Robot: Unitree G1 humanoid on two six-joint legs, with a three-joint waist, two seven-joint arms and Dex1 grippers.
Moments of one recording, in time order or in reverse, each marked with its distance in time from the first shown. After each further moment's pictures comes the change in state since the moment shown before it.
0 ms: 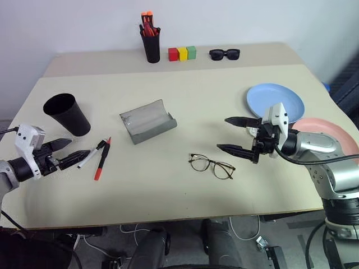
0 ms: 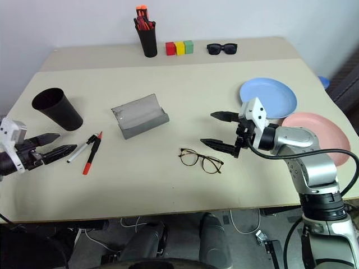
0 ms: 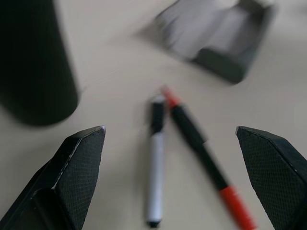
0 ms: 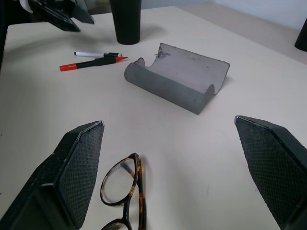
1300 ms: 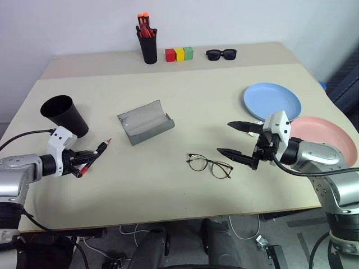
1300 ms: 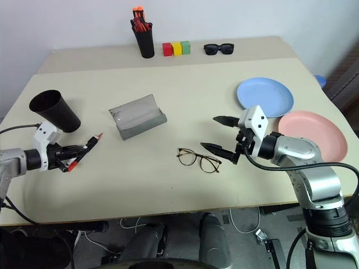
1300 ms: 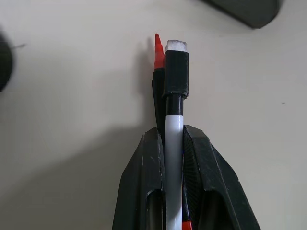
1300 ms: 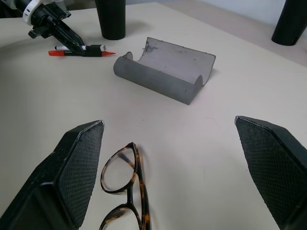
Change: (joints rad) left arm -0.142 -0.004 -0.213 0.091 0.161 0.058 -0.028; right arm 0.110 0.004 -0.020 -0.125 -0.001 0.018 -0.111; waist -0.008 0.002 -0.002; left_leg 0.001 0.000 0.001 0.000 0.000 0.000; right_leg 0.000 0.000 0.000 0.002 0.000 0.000
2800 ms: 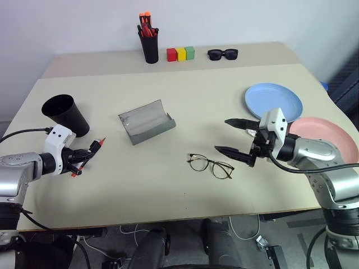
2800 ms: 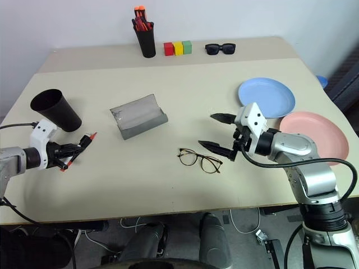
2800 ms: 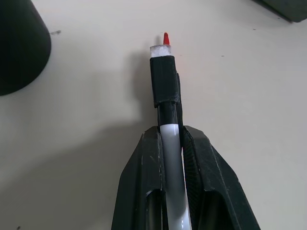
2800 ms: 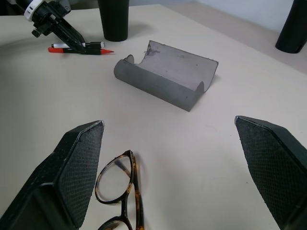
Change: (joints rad) left arm -0.008 0.011 -0.006 -0.072 0.010 0.098 0.076; right arm -0.041 0.008 0.034 0.027 -0.024 -0.024 0.004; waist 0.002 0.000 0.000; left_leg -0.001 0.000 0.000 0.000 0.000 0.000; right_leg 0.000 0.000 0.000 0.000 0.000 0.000
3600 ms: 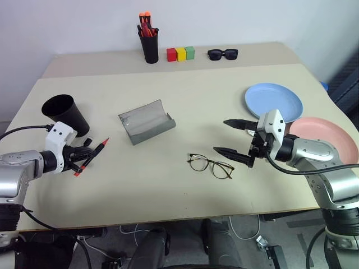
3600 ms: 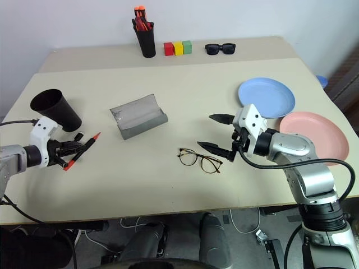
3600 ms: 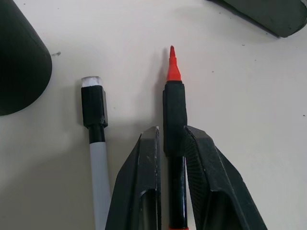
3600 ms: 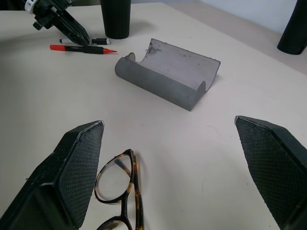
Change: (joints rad) left arm 0.006 -0.005 0.014 -0.055 -0.006 0.014 0.036; right arm 0.000 0.000 0.010 0.001 -0.015 -0.018 0.000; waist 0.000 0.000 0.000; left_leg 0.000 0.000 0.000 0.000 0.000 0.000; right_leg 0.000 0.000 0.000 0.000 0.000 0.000
